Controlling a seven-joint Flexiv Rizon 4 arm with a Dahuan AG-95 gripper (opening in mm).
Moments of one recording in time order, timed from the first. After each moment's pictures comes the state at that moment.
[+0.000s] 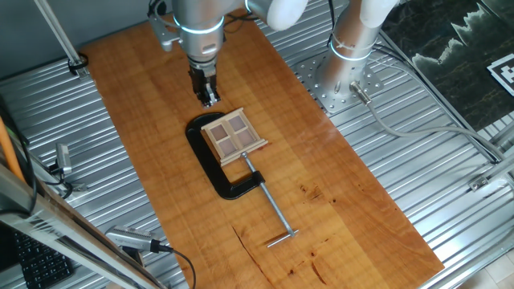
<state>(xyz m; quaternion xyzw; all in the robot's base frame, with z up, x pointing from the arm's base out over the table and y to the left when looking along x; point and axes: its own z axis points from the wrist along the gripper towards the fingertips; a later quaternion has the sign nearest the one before) 0.472 -0.013 0.131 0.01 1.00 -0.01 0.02</state>
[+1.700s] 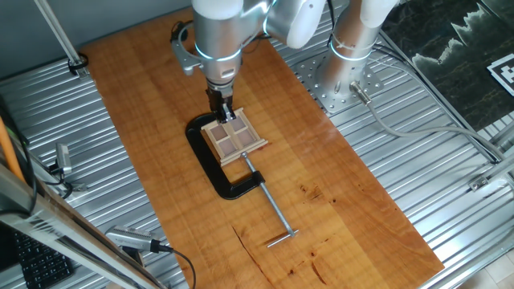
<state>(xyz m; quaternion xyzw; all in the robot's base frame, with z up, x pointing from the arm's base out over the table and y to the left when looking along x) 0.446 0.018 0.072 0.02 1.00 -0.01 0.03</state>
